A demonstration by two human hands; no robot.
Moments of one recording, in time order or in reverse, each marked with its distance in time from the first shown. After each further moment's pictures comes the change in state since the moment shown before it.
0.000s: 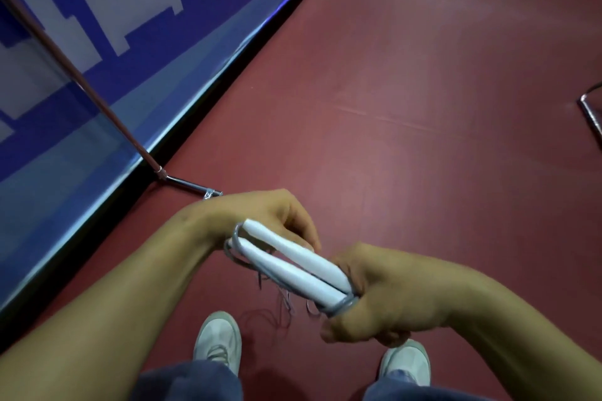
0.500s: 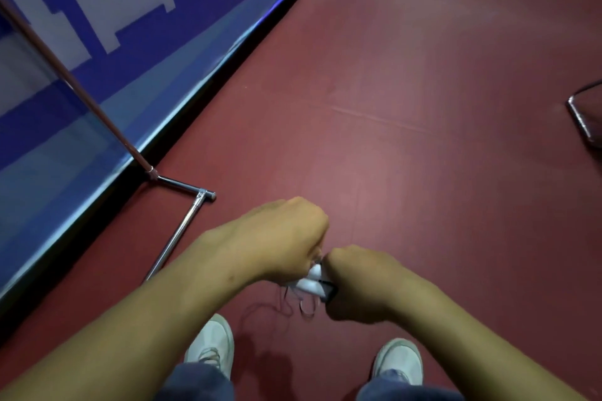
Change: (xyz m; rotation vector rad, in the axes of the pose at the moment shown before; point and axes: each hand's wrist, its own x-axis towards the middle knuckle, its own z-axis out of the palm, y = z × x) left_hand 0.012 0.039 0.039 0.842 0.356 -0.035; right_hand 0.046 0.039 0.014 -0.817 0.294 0.210
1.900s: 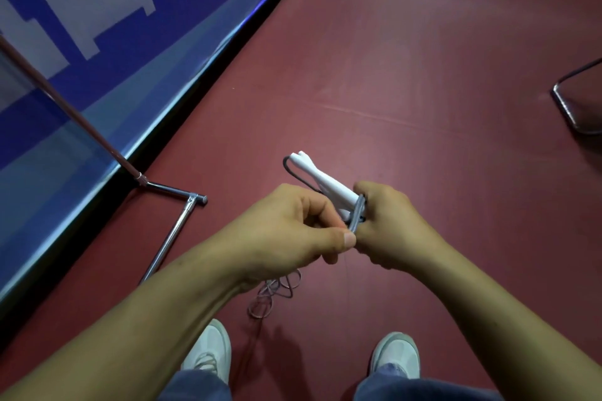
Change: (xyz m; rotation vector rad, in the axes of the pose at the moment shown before) left_hand -0.015 0.021 -0.009 -1.214 0.085 -0.086; right_hand -0.006 0.042 -0.028 0.628 0.497 0.215
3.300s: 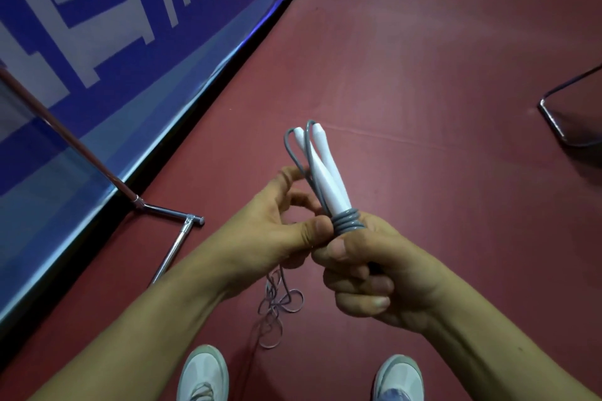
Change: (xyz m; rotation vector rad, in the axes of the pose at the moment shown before) left_hand 0.016 -0.008 -0.020 -0.333 0.007 0.199; right_hand -0.032 -0.034 -0.016 1.407 -0.747 -0.028
